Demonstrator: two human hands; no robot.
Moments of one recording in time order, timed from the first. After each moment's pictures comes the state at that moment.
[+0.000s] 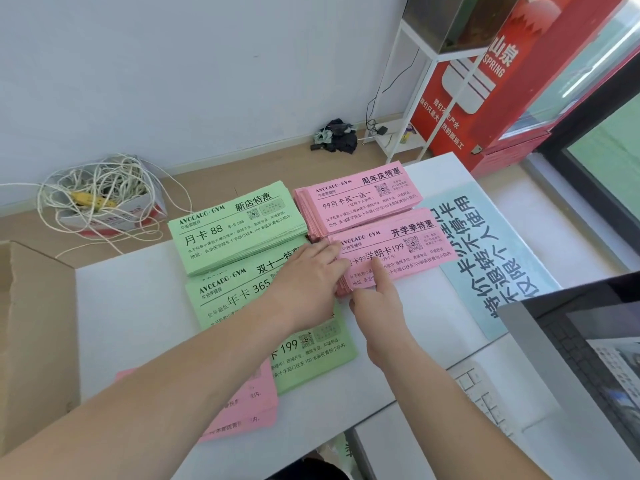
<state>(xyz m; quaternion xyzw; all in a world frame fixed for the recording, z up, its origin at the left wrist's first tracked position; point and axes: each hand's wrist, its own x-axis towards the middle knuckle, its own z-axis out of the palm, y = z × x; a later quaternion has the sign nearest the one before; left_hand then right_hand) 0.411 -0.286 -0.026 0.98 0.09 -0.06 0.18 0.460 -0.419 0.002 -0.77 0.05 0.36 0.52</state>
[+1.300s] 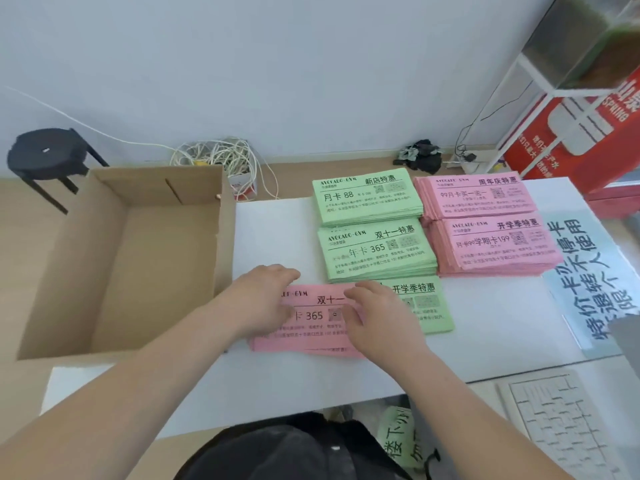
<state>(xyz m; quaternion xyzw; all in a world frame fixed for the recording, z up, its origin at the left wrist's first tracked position) 0.148 -0.222 0.004 0.89 0.32 -0.20 0.24 0.306 -0.388 -0.009 -0.84 -0.48 0.21 0.13</state>
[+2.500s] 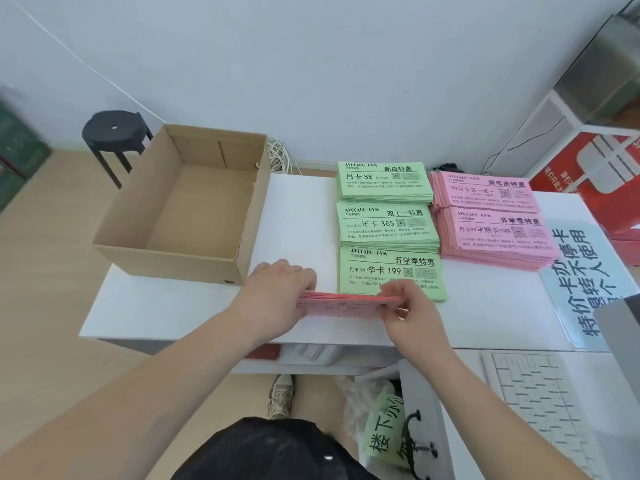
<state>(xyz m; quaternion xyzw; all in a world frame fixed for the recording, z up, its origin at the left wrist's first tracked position) 0.095 -0.336 0.010 0.93 0.33 -0.04 0.13 0.303 -0.483 -0.021 -0.79 -0.37 0.28 0.40</state>
